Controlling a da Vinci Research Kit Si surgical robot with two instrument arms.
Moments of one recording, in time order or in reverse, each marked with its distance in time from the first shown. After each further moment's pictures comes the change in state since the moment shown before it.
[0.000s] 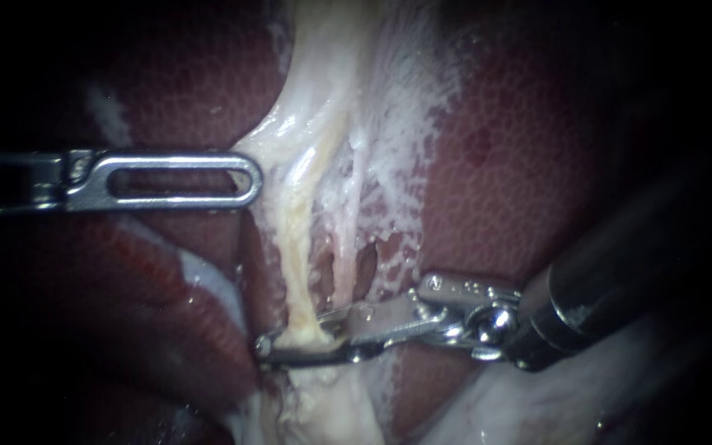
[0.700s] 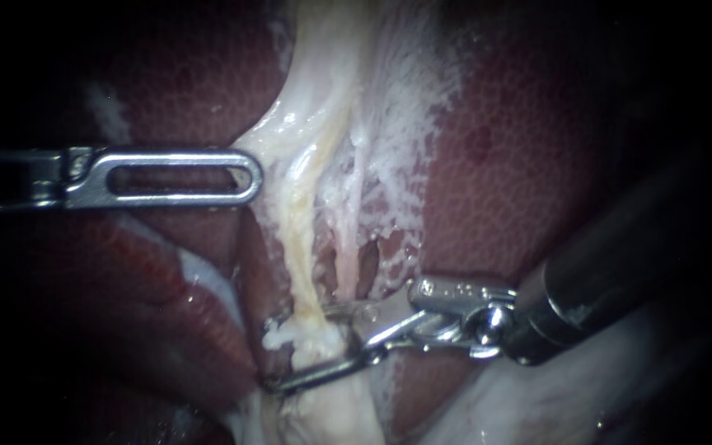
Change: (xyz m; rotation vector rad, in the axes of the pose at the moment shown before) right arm 0.001 0.000 0.001 0.018 0.022 -0.252; left arm 0.000 0.000 0.000 -0.001 0.000 -0.001
